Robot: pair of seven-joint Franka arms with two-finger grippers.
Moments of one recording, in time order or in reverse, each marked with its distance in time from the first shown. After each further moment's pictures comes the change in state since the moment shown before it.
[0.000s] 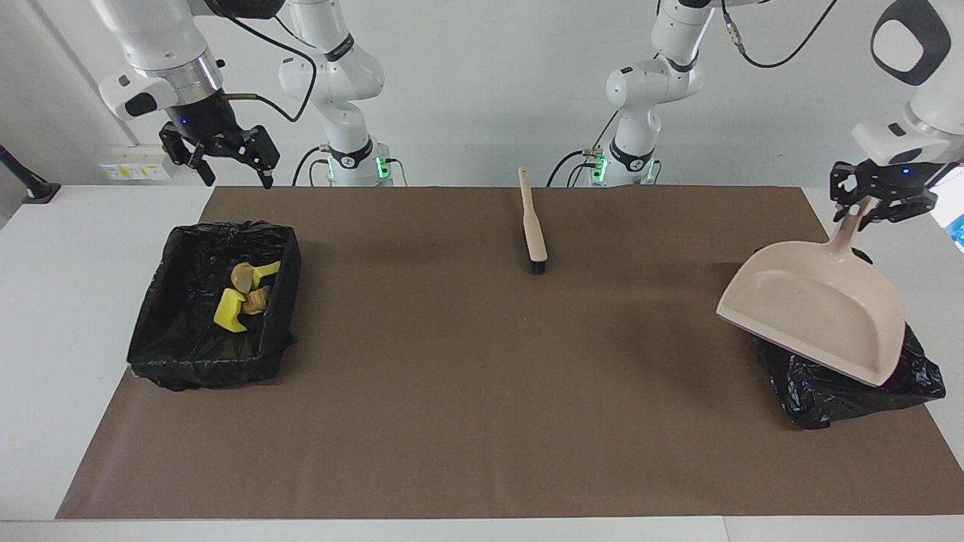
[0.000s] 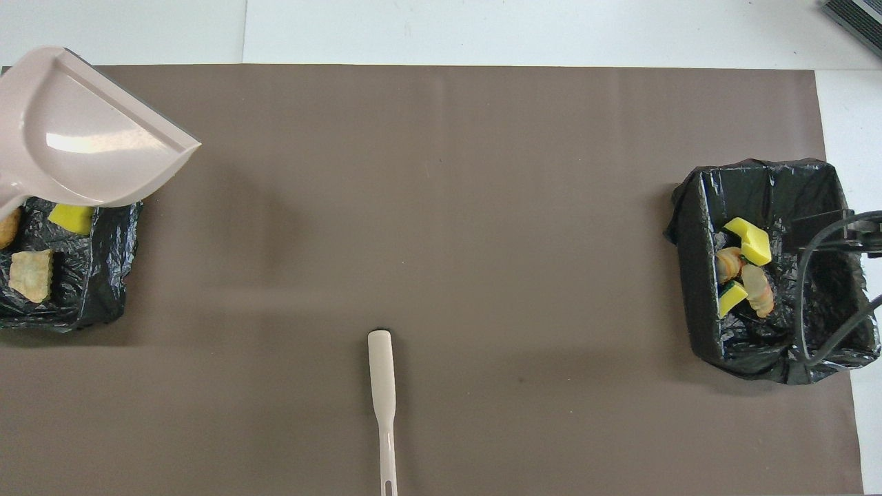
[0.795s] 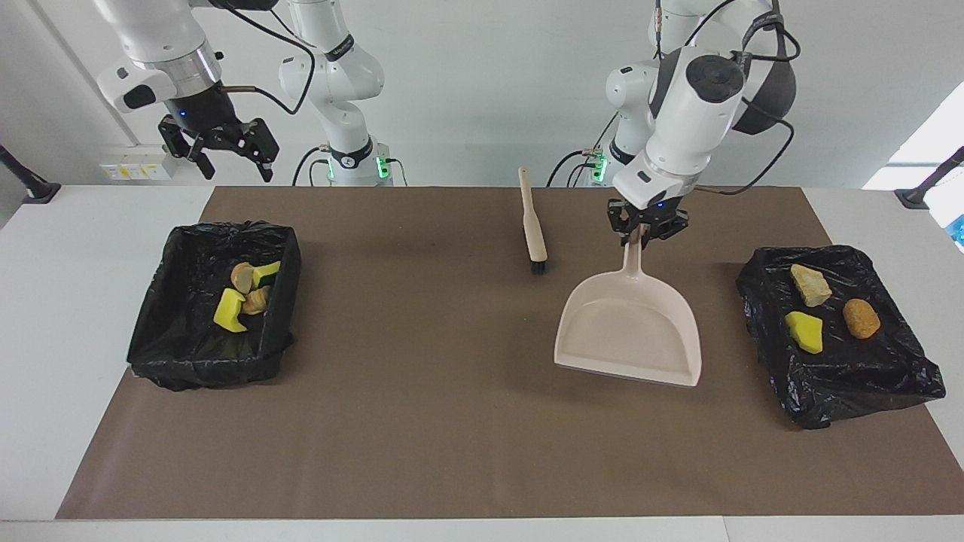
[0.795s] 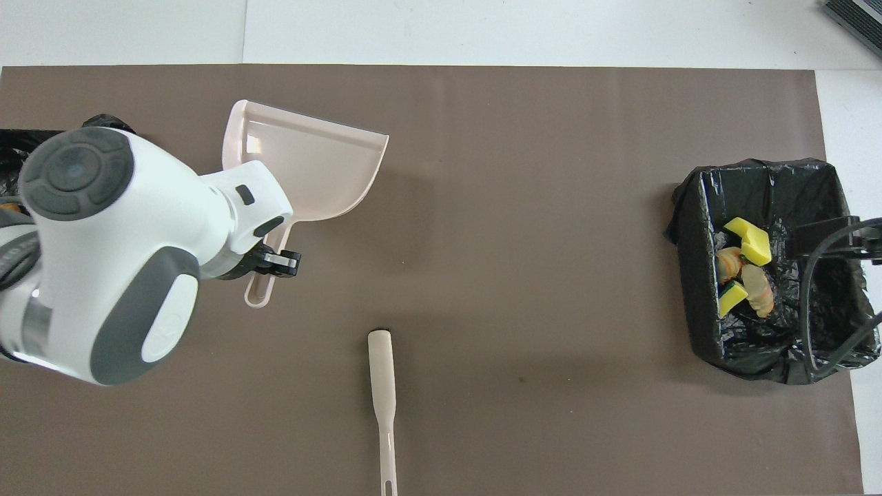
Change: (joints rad) left arm -0.014 -0.029 -0.463 -0.325 -0.159 0.335 -0.821; right arm 0.002 -0.008 0.005 0.006 0.001 -0.030 0.000
